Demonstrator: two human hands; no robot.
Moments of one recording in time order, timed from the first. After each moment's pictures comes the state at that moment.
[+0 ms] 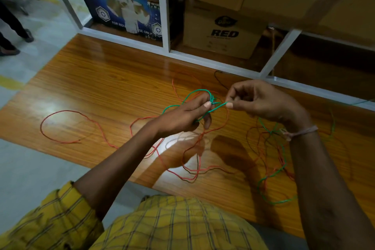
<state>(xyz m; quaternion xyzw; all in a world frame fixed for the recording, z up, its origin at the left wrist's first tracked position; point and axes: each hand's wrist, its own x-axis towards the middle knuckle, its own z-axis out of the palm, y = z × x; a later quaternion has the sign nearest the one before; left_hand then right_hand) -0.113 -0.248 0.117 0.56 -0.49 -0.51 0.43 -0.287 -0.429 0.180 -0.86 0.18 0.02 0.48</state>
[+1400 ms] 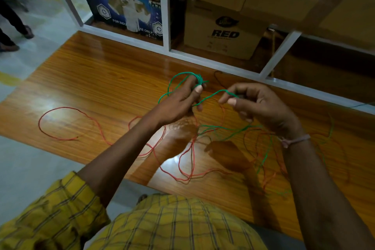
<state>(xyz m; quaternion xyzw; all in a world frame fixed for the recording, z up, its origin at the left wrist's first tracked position) -0.093 -0.257 0.110 0.66 -0.50 -0.33 0.45 -0.295 -0.414 0.163 -0.78 0.13 -0.08 0.61</state>
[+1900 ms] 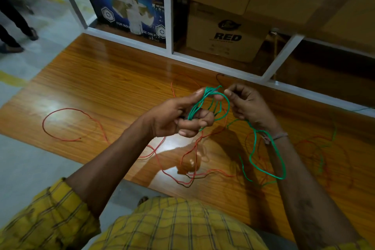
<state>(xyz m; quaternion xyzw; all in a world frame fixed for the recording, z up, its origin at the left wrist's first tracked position) -0.096 -0.238 0.127 0.25 -0.30 -0.77 0.51 -0.263 -0.424 0.107 -0.69 0.22 -0.19 0.67</state>
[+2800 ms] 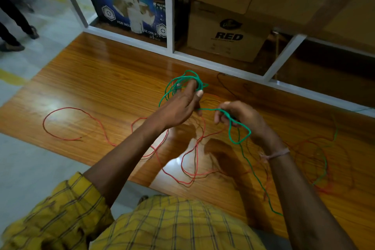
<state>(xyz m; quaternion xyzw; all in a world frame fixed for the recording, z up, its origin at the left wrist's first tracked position) -0.087 -0.260 0.095 0.72 -0.54 -0.24 0.36 -0.270 -0.399 0.115 -0.77 0.22 -0.02 0.60</state>
